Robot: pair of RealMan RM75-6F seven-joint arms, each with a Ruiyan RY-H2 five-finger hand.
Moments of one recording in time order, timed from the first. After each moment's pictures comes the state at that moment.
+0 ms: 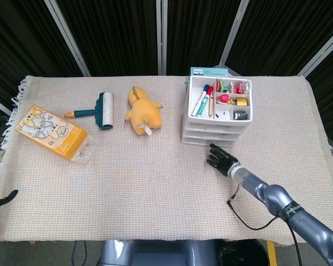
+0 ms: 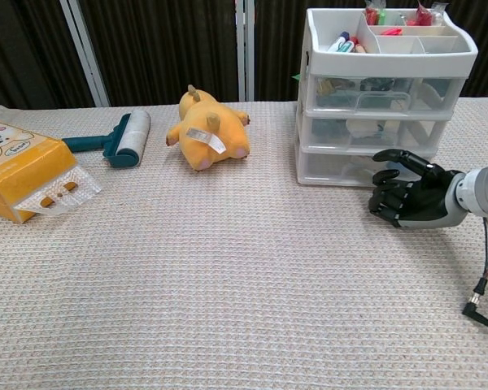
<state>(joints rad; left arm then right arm) -0.05 -1.13 -0.06 -1.59 1.51 1.57 0.09 0.59 -1.59 0.62 -1.11 -0.33 -0.03 1.08</state>
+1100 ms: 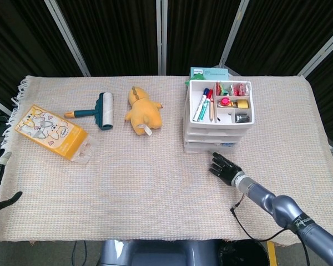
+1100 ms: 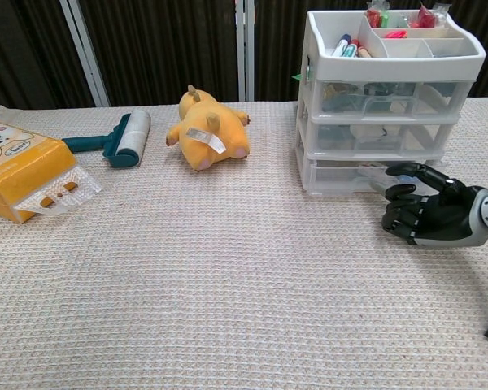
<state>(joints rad) -0.05 -1.13 -0.05 -1.61 1.54 1.58 0.11 0.47 -1.55 0.64 -1.24 -0.36 -0.04 1.02</state>
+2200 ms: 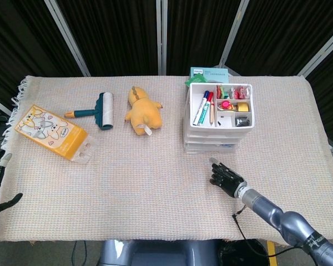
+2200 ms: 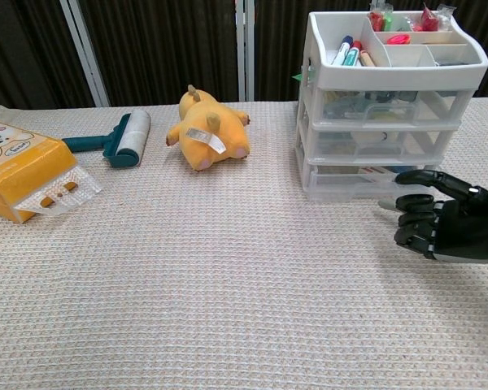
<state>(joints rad) -0.04 -1.12 -0.04 -1.61 1.56 1.59 0.10 0.31 -1.45 0.67 -1.51 -0.46 0.02 0.92</state>
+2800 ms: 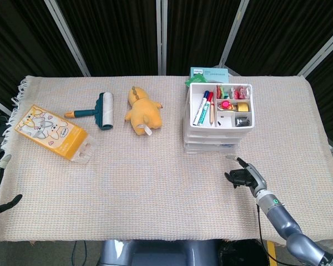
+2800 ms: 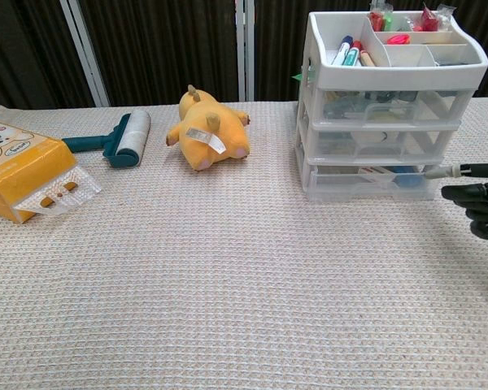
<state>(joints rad) -0.03 -1.11 -0.03 -1.62 1.58 1.61 0.09 0.25 -1.32 0.54 -1.72 -0.82 0.49 0.42</state>
